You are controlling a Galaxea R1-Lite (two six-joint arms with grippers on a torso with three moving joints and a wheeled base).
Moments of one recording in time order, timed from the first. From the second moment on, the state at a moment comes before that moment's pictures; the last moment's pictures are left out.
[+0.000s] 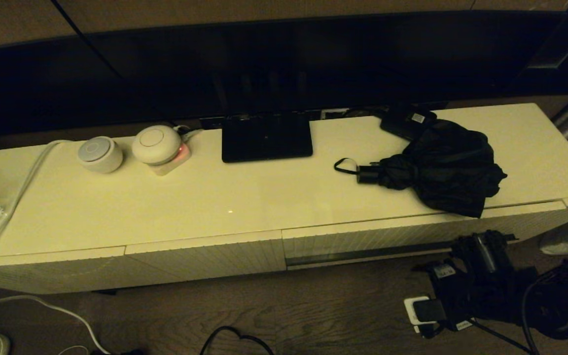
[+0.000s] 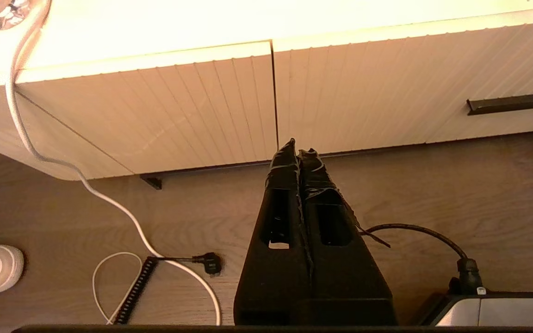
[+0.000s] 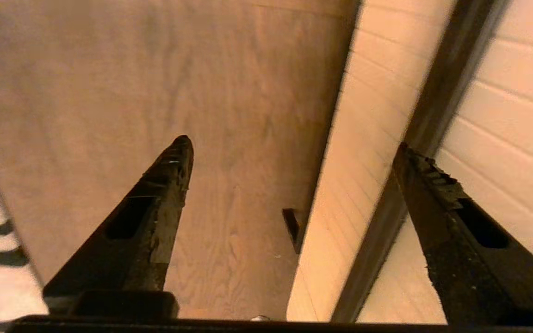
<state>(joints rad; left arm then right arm) 0.00 0.00 0.00 0.00 0.00 0.02 0.23 1.95 -0.57 -0.55 0.00 -1.56</state>
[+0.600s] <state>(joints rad) 0.00 0.00 0.00 0.00 0.00 0.02 0.22 2.07 -0.70 -0.62 0.00 -1.47</state>
